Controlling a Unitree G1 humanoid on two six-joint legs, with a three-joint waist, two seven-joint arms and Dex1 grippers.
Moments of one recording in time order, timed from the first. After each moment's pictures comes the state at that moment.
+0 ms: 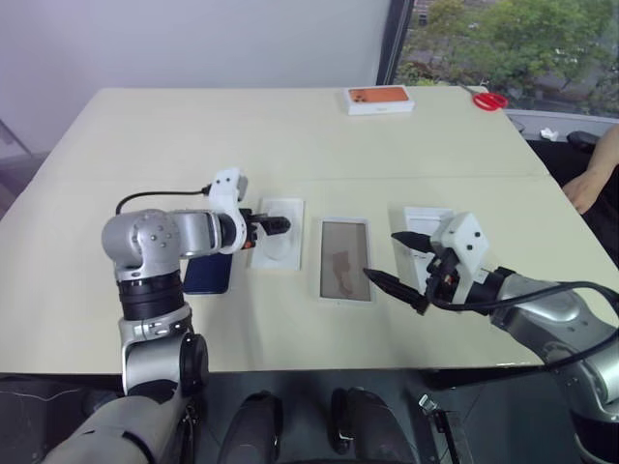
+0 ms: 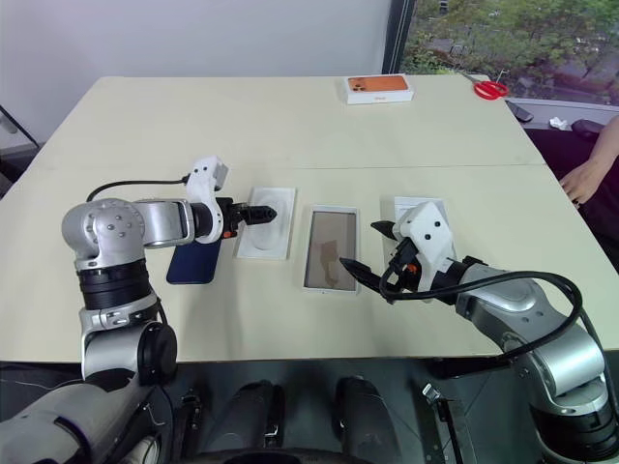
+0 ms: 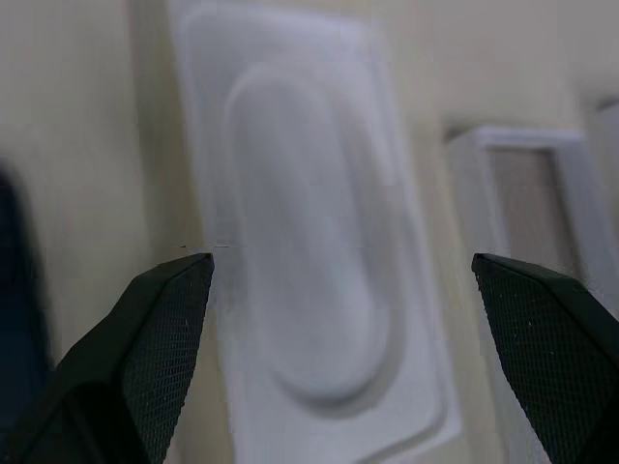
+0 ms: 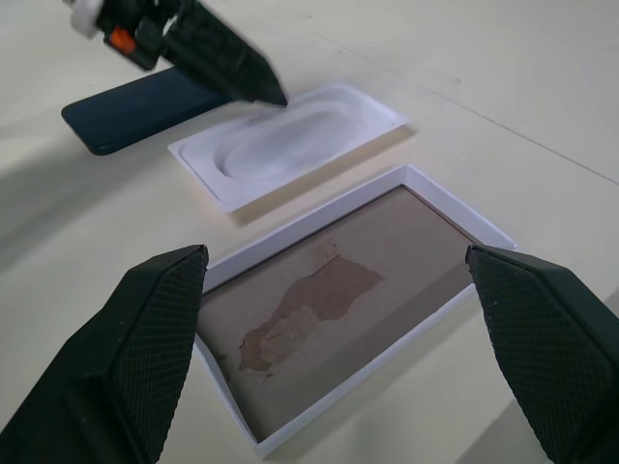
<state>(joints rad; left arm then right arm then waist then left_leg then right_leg) -0.81 0.21 0.34 0.00 -0.56 1.61 -0.02 -0.12 -0.72 -0.13 -0.68 0.63 0.79 0.55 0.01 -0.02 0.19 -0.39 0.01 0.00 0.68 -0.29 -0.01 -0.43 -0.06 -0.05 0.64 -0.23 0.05</state>
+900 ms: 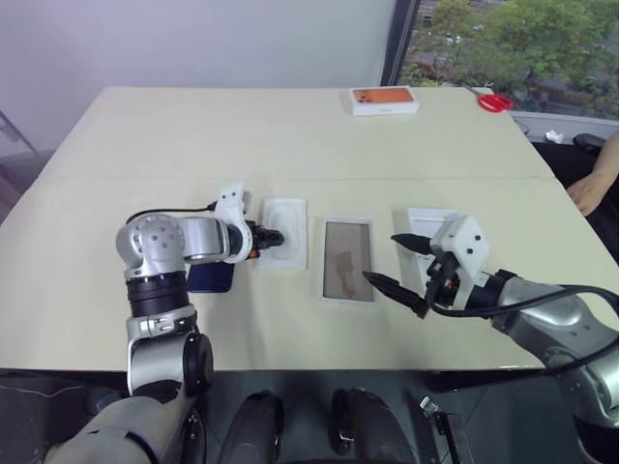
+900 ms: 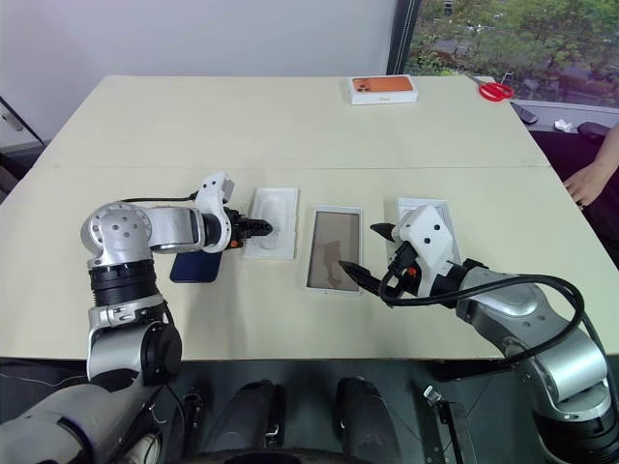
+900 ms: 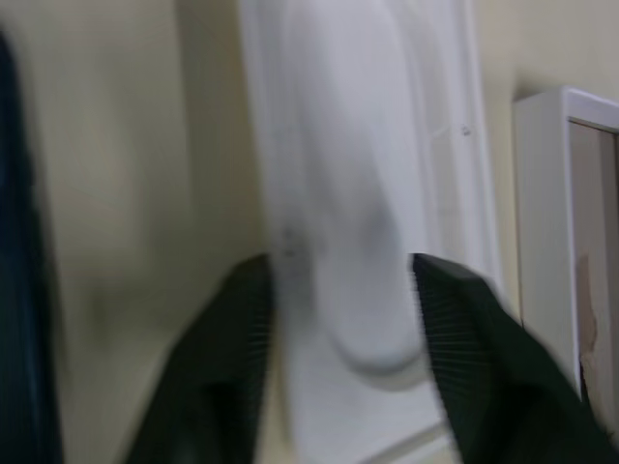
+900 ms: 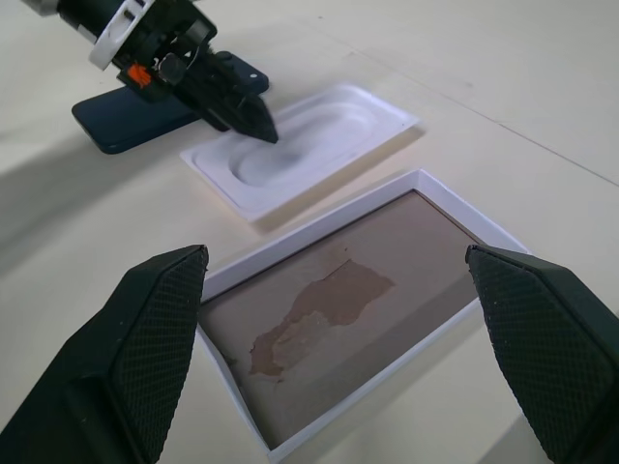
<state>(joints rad) -0.79 0.17 0.43 0.11 -0.82 1.60 0.26 -0.11 -0.72 -0.13 -0.70 0.64 0.79 0.55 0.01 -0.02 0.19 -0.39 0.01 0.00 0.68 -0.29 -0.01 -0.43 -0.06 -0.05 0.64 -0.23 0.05</state>
